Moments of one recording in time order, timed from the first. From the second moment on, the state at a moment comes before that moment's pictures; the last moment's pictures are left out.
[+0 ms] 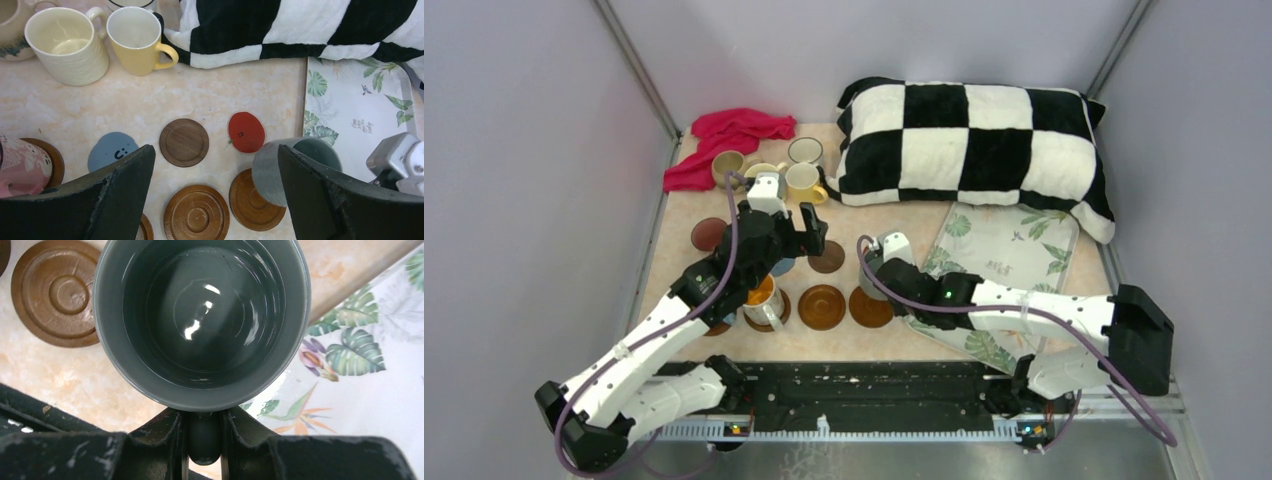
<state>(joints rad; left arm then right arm) -0.72 0.90 0.93 -0.38 -0.35 -0.42 1.14 1.31 0.89 -0.48 0.49 0.48</state>
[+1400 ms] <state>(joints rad) -0.71 0.89 0.93 -0.42 -0.37 -0.42 1.23 1.45 0.85 -0.43 0.45 0.59</state>
